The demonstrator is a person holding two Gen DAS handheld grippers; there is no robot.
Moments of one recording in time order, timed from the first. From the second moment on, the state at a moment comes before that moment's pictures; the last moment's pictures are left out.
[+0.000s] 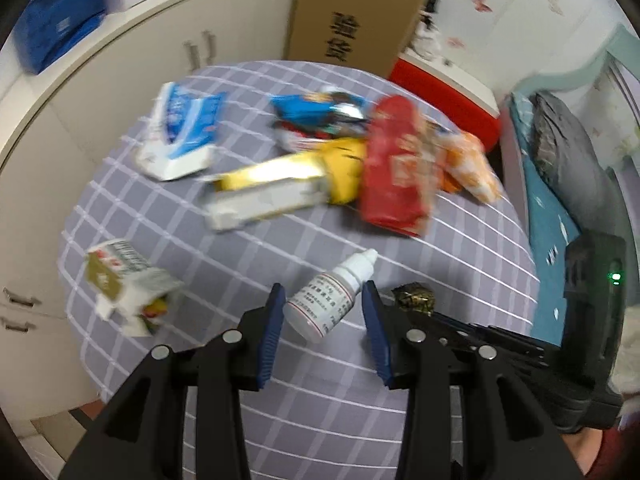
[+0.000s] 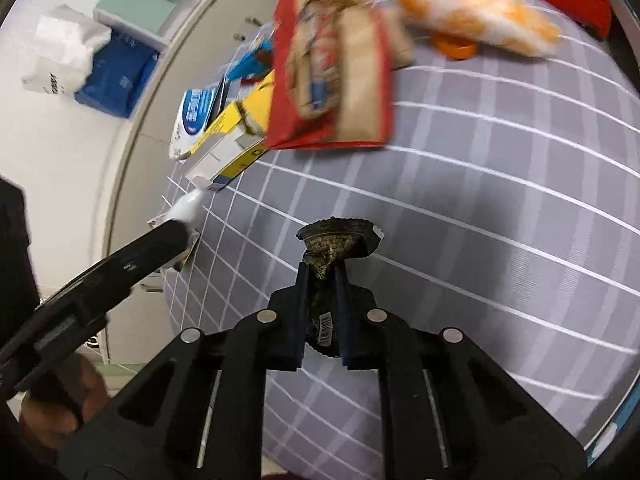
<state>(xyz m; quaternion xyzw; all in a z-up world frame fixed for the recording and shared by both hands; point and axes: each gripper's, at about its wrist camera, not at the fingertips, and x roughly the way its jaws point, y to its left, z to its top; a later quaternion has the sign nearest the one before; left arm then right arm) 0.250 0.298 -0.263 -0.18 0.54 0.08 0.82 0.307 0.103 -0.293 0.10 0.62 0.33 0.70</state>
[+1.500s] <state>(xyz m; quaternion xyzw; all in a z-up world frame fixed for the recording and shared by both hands) 0.458 -0.162 -0.313 -0.06 0.64 -0.12 0.76 0.413 -0.367 -0.291 0.20 0.60 0.08 0.77</state>
